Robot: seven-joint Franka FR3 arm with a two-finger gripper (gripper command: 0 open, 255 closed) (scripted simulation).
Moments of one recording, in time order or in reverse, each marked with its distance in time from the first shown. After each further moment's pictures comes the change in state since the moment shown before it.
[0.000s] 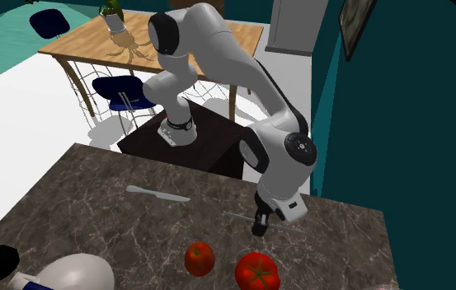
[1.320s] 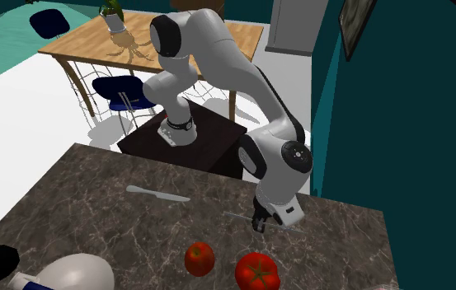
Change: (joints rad) arm -0.004 0.026 0.002 -0.026 0.005 0.051 -0.002
